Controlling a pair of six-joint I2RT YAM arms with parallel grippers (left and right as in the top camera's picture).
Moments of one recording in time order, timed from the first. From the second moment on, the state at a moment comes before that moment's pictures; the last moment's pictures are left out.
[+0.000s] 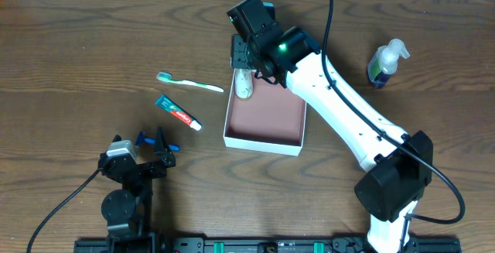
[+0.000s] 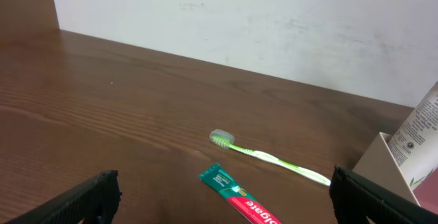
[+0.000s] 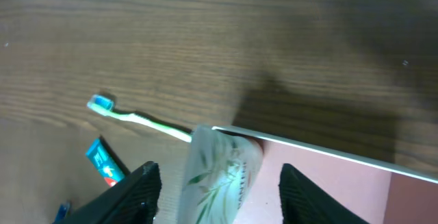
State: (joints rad) left arm 0.11 0.01 0.03 -0.13 0.02 -0.20; right arm 0.66 1.99 1.91 -0.88 0.12 0.64
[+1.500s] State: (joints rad) left arm 0.11 0.01 0.03 -0.13 0.02 -0.20; right arm 0.05 1.86 1.80 -1.05 0.16 0.12
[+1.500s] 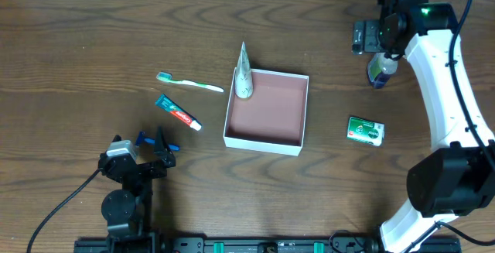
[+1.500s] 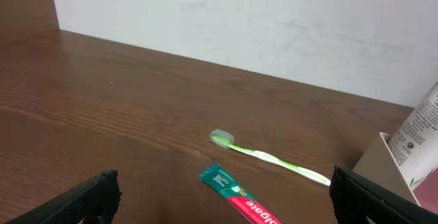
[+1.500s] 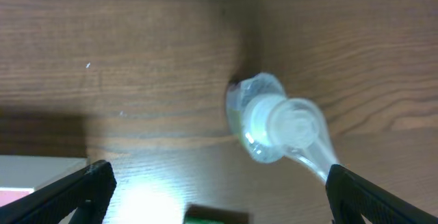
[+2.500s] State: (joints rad) left arm 0.11 0.01 0.03 -0.13 0.02 -0.20; right arm -0.12 2.02 1.77 -0.93 -0.07 -0.04
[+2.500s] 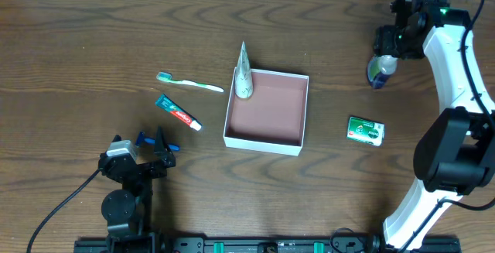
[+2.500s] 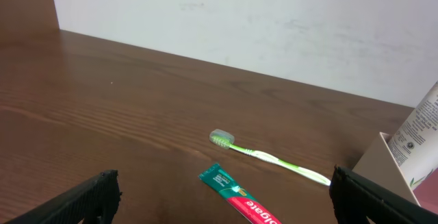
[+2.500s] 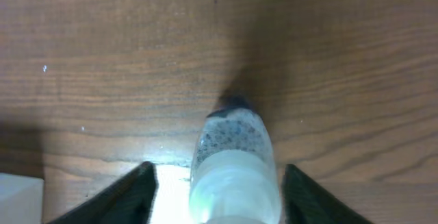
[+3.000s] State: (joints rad) left arm 0.11 0.01 0.03 -0.13 0.02 -0.20; right arm -0.12 2.02 1.77 -0.92 -0.07 -0.04
